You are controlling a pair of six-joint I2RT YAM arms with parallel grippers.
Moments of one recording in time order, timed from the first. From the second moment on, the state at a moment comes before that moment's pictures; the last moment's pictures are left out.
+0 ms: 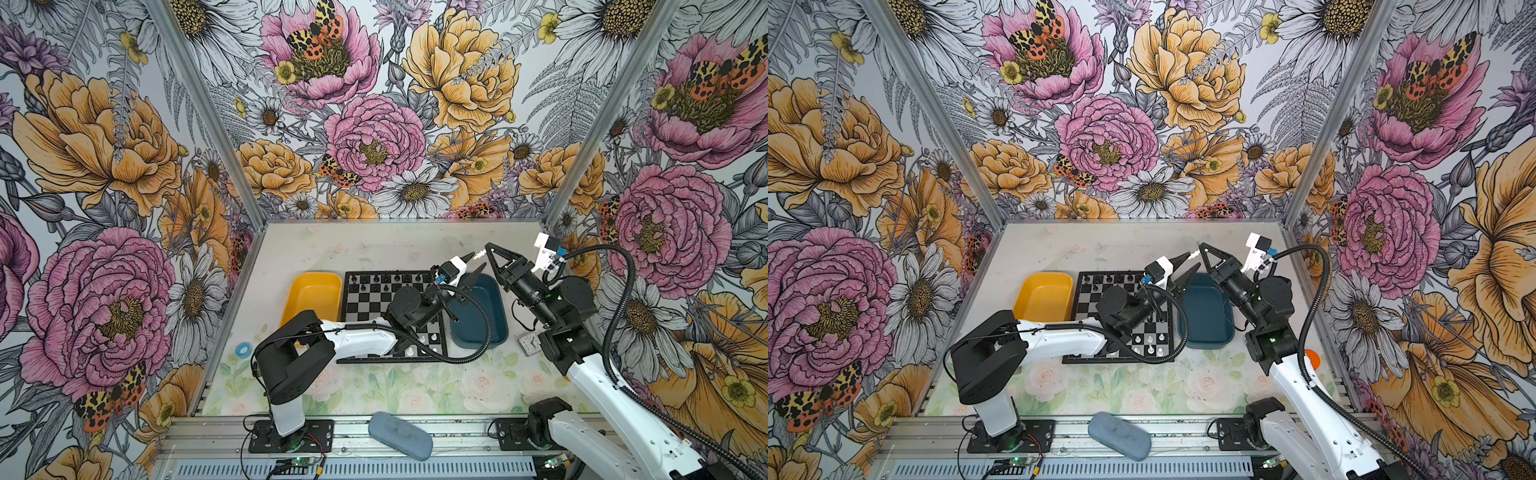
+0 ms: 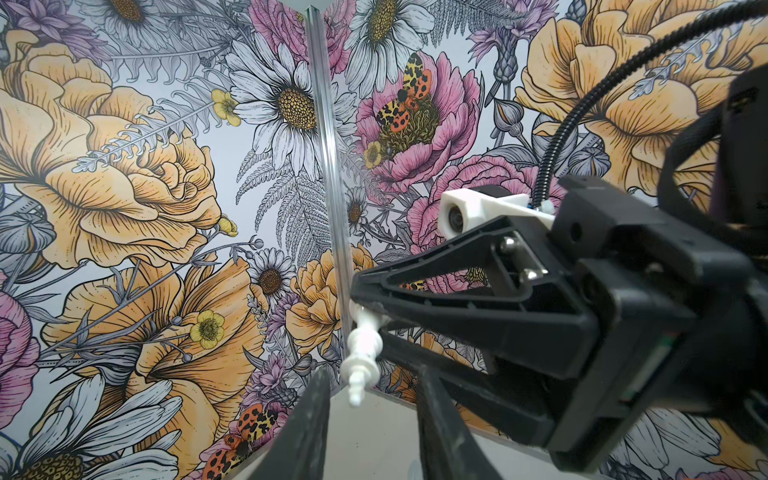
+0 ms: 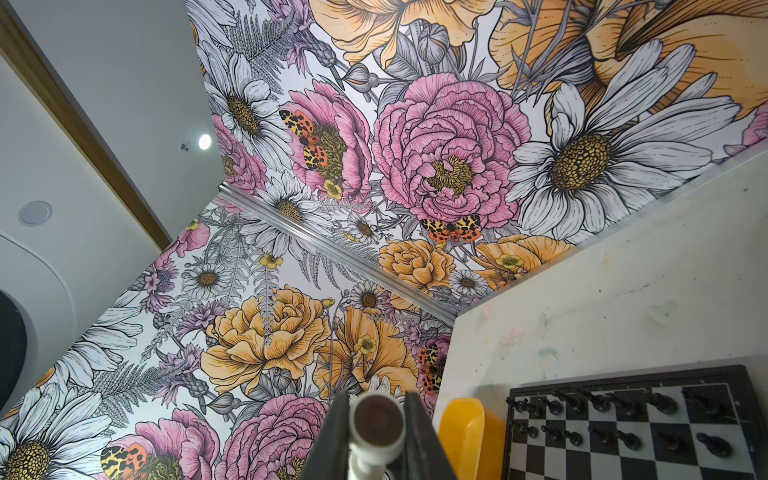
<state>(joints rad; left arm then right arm) -1.03 1.78 1.05 1.17 -0.06 0.15 0.25 0.84 0.66 0.35 -0.36 1.16</state>
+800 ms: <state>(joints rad) -1.03 1.78 1.05 1.17 -0.07 0.16 0.25 0.84 0.66 0.33 -0.36 1.16</state>
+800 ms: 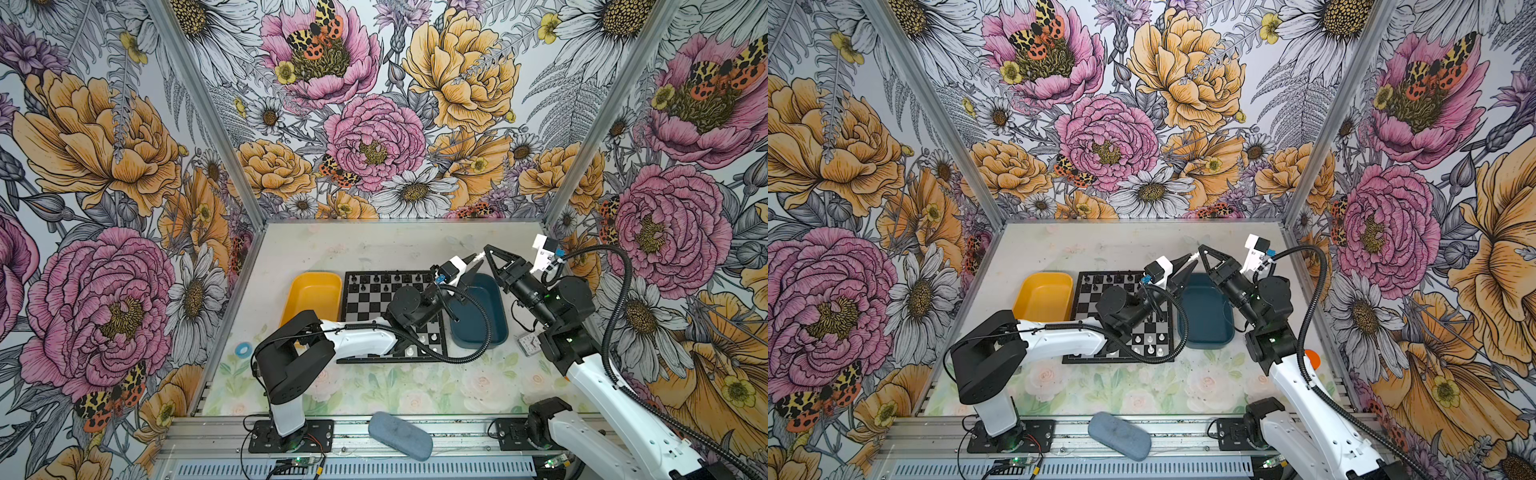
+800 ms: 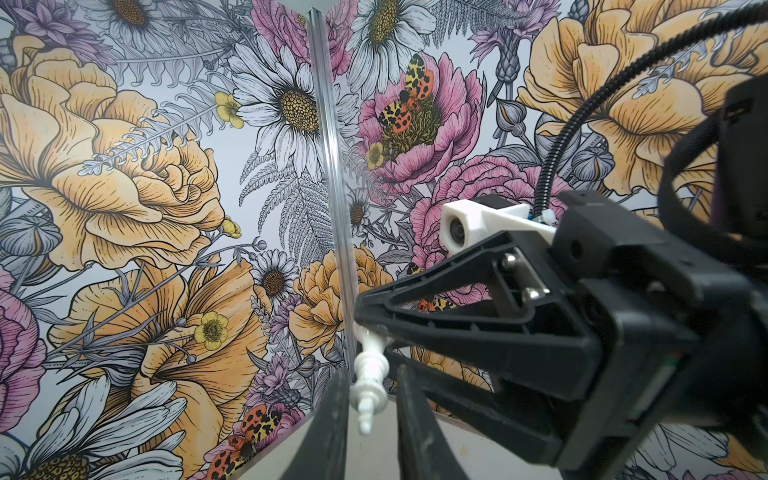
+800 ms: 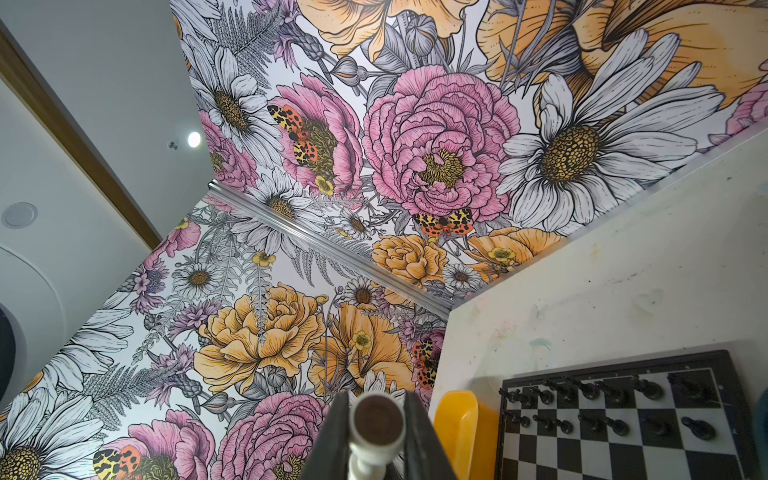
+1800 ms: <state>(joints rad) -1.03 1.78 1.05 1.17 -0.08 0.16 0.25 0.85 0.66 0.34 -0.37 1.16</state>
